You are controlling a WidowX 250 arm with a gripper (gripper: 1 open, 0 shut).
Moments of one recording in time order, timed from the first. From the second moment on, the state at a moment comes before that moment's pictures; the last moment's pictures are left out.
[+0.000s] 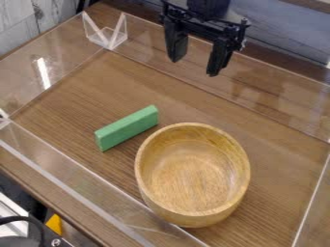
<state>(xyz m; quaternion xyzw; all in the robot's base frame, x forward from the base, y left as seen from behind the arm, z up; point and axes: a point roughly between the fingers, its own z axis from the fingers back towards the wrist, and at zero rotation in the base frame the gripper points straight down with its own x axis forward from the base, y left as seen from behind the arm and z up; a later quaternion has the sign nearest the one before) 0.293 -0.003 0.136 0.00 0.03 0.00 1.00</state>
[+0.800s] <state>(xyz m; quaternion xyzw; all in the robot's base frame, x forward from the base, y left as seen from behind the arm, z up) 0.256 0.028 0.091 0.01 0.07 -0.12 0.99</state>
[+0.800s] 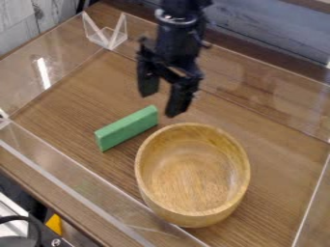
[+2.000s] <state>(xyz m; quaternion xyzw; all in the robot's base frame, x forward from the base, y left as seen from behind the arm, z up) 0.202 0.046 0.068 0.04 0.01 -0.17 0.98</state>
